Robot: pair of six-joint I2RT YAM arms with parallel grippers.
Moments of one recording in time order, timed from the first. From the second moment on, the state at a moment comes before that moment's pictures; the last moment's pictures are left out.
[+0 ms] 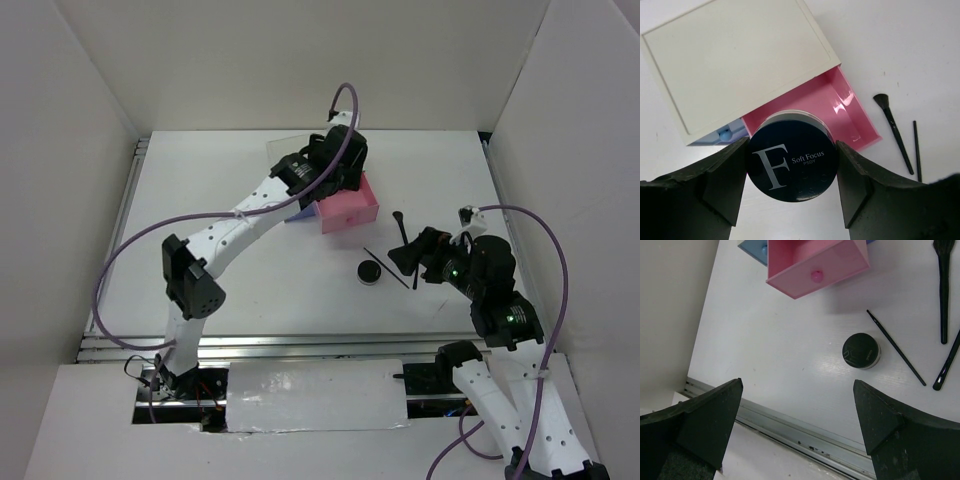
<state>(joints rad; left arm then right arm) -0.82 1.97 2.13 -0.78 -0.52 -0.39 0.20 0.54 0.76 -0.60 -0.29 0.56</state>
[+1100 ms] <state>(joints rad) -0.77 2.05 2.12 -0.79 -0.39 -0.34 0.20 0.55 0.77 -0.59 -0.29 0.57</state>
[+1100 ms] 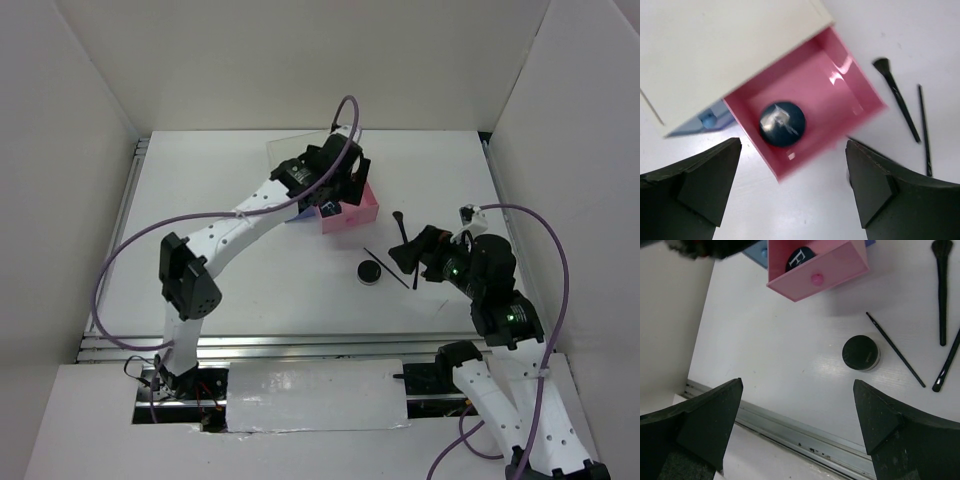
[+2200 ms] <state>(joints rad) -1.07 2.21 1.78 -0.54 -0.33 -0.34 0.20 0.27 0.92 -0.79 0.11 0.69</state>
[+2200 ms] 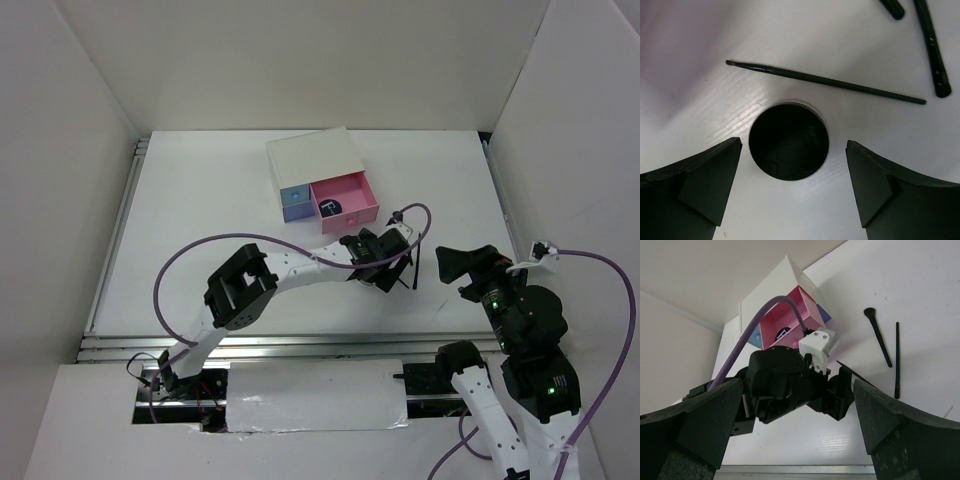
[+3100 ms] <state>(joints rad) -1.05 2.23 1.79 -0.56 -0.30 -0.35 0.20 0.27 0.92 -0.78 0.09 0.67</state>
